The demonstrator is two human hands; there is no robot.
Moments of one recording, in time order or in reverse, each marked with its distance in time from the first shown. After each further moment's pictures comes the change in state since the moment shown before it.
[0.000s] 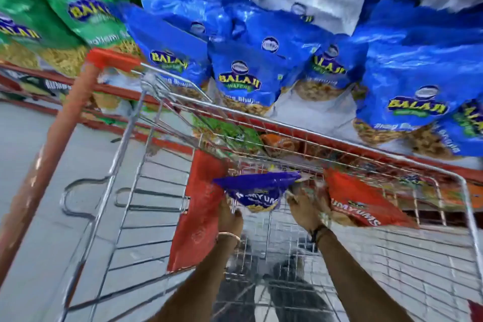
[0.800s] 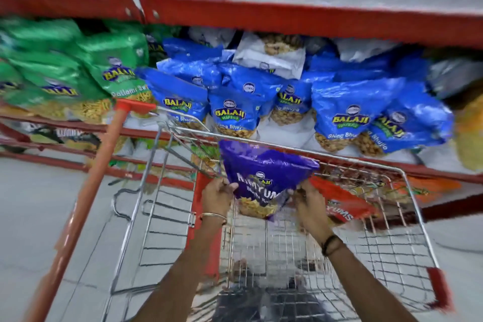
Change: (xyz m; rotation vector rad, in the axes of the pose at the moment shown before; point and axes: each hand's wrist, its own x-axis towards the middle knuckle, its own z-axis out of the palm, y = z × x) left_hand -0.045 0.126 -0.101 -0.229 -0.019 0.278; right_hand -0.101 -0.111 -0.068 0.239 0.490 -0.125
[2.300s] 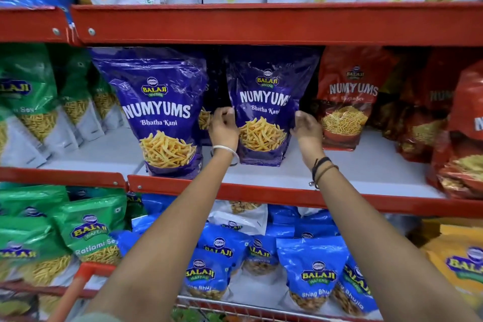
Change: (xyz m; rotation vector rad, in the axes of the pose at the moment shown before) left_hand 0.131 0.441 0.035 -0.328 0.194 0.734; right_hand 0.277 -0.302 -0.177 0.471 0.382 -0.396
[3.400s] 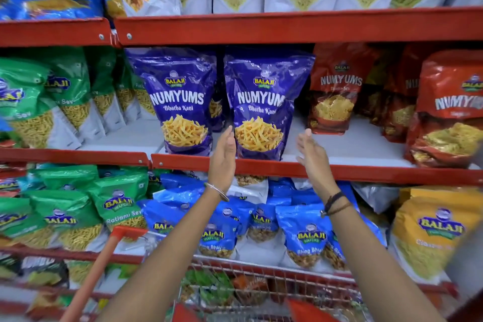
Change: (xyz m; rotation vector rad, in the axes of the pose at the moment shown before) left_hand -0.134 0.010 -0.081 -0.010 -0.318 0.011; right_hand -0.154 -0.038 -0.054 -0.079 -0.137 0.174
